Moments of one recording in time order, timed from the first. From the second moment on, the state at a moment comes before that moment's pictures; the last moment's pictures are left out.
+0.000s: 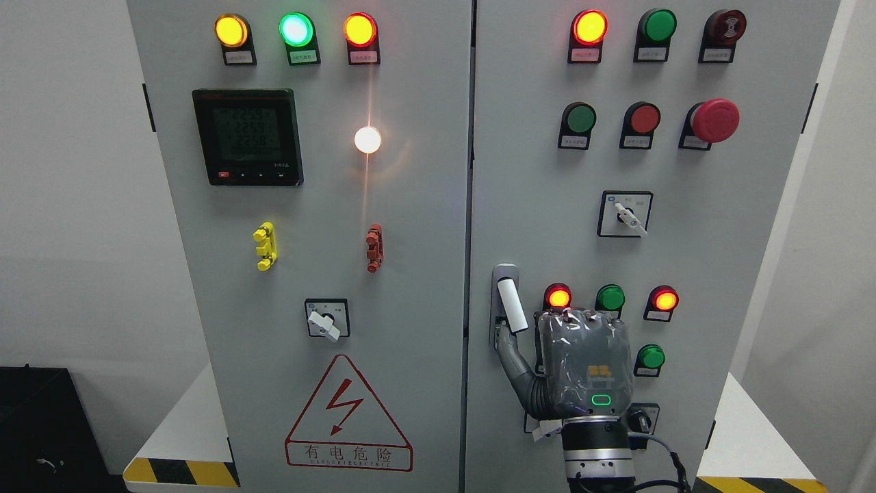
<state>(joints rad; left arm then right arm) 0.00 -0.10 -0.10 -0.07 0.07 -0.06 0.01 -0.42 0.13 0.23 -1.76 1.50 0.22 -0.13</state>
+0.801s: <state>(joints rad) 0.00 -0.10 -0.10 -0.07 0.07 -0.06 0.01 -0.42 0.13 0.23 -1.76 1.50 0.22 -0.13</state>
